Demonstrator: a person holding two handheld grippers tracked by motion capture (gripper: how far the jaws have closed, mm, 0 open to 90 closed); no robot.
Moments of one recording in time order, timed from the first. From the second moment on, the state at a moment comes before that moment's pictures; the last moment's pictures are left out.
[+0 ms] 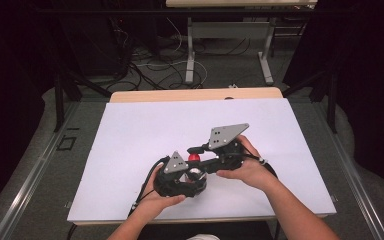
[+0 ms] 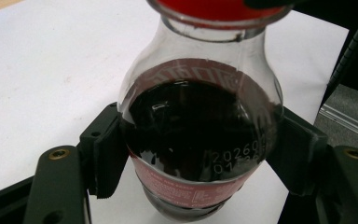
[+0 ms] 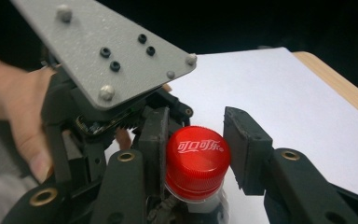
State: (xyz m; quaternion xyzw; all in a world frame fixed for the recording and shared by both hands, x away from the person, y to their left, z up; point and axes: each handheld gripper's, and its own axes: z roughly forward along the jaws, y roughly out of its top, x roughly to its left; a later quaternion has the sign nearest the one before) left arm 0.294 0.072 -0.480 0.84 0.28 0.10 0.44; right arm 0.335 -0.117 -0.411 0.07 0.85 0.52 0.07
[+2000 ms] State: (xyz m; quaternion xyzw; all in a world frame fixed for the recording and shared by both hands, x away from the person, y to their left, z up) left arm 0.294 0.071 -0.480 0.84 0.29 0.11 0.44; right arm 0.327 -0.119 -0.418 0.12 0.83 0.53 0.09
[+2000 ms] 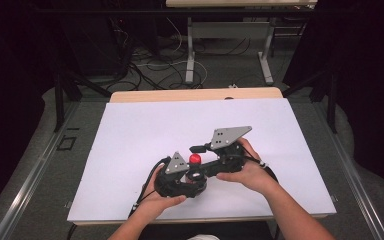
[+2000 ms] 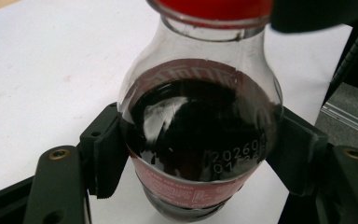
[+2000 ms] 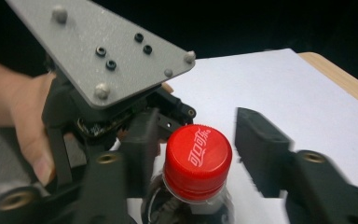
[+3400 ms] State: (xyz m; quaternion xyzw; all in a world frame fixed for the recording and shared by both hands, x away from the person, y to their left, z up) left arm 0.292 0.069 -0.478 0.85 0.28 0.10 0.44; right arm 0.336 -0.122 -0.413 0.06 0.85 0.53 0.06
